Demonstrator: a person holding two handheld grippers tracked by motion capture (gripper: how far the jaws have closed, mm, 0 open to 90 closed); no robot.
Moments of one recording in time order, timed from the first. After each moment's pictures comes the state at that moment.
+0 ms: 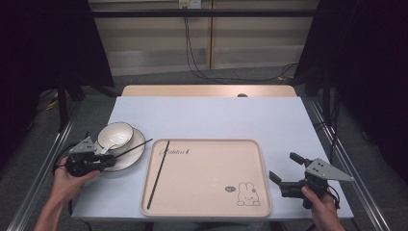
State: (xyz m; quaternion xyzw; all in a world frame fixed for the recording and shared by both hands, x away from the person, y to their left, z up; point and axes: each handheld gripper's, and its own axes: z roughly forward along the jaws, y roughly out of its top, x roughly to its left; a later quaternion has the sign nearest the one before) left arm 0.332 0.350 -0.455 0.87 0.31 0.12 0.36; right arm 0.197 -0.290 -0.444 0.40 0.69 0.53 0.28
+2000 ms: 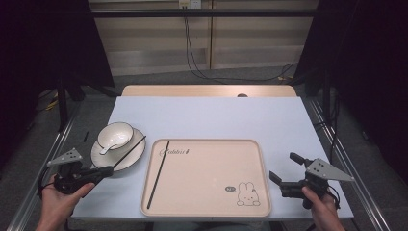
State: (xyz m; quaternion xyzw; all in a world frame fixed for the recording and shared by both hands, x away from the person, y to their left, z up) left arm 0.265 0.339 -0.422 0.79 0.42 0.06 0.44; right arm 0.197 -0.290 -0.444 0.40 0.69 0.53 0.28
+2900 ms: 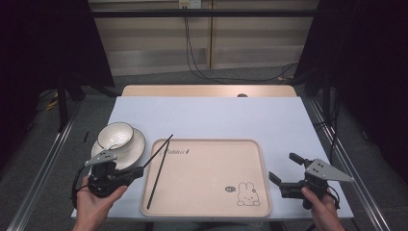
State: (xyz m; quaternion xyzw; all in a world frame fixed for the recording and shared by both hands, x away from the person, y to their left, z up) left arm 0.247 0.243 -0.402 0.77 0.45 0.07 0.44; right arm 0.196 -0.289 -0.444 0.39 0.70 0.53 0.28
